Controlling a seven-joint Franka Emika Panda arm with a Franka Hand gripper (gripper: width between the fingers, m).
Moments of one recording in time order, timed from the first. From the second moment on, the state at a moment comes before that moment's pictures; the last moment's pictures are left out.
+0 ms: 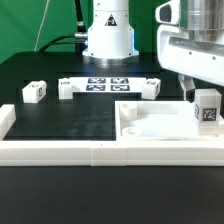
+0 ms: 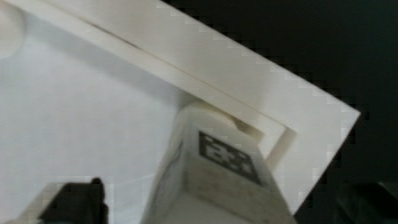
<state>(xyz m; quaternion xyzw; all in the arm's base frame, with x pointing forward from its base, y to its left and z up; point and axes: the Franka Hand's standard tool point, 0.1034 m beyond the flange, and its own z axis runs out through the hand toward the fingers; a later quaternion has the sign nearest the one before) 0.634 0.123 0.070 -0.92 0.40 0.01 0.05</state>
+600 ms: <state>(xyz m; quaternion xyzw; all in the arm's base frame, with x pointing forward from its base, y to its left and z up) 0.637 0.122 0.073 -0.99 0.10 0.00 0.04</state>
